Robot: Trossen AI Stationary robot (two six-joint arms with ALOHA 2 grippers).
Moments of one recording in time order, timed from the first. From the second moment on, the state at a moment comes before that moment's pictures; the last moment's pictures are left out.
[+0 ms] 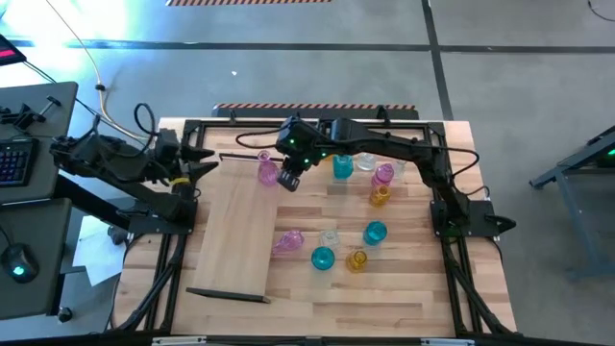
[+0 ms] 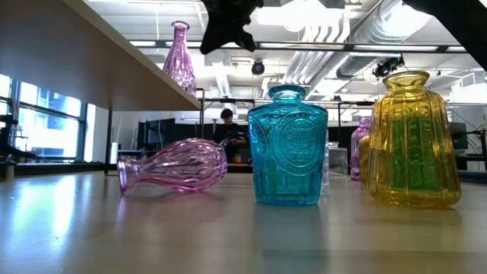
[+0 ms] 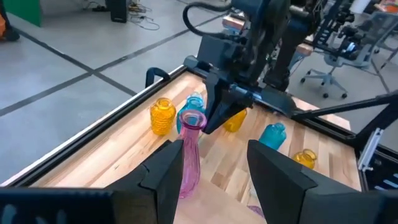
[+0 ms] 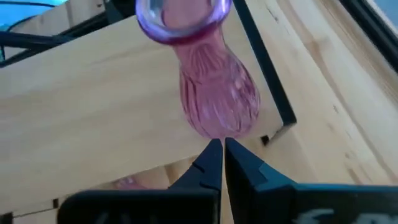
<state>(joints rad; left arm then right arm) -0.39 0.69 1.20 -0.94 -0.74 -0.53 -0.14 2.14 2.31 -1.05 -0.05 0.30</state>
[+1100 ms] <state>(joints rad) -0.40 0.67 1.19 -0.93 -0.64 -0.46 -0.10 2.23 2.31 -0.95 0.08 0.43</state>
